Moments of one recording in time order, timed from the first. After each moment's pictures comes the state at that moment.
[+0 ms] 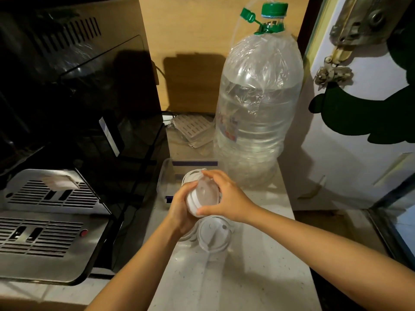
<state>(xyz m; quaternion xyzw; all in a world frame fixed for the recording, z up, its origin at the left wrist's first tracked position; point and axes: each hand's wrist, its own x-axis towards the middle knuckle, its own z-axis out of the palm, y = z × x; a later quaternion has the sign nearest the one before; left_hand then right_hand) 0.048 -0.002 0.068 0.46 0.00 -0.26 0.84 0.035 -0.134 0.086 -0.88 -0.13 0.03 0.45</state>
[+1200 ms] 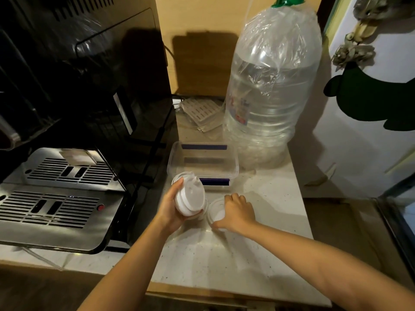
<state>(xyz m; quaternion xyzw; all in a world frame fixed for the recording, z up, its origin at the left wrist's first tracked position) 0.033 0.043 0.030 0.50 0.16 -0.22 0.82 0.014 -0.114 -0.007 -0.98 0.03 0.16 0.13</state>
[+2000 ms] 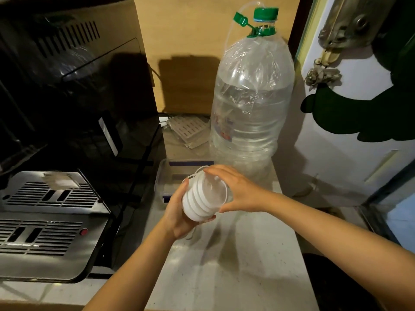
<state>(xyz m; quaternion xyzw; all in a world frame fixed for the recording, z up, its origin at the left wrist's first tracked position) 0.045 0.007 0.056 0.43 0.02 -0.34 0.83 0.032 -0.164 0.110 -0.93 -0.23 0.07 0.29</state>
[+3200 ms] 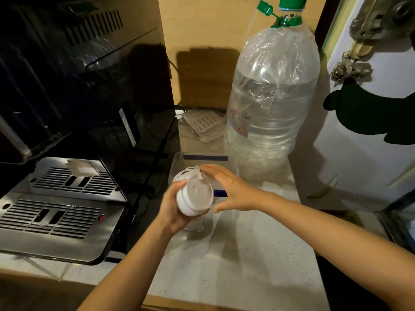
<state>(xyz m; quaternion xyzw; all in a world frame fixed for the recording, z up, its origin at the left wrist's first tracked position) 0.042 0.038 0.054 0.43 0.05 -0.26 0.86 0.053 -0.135 0.084 -0.91 -0.26 0.10 0.30</state>
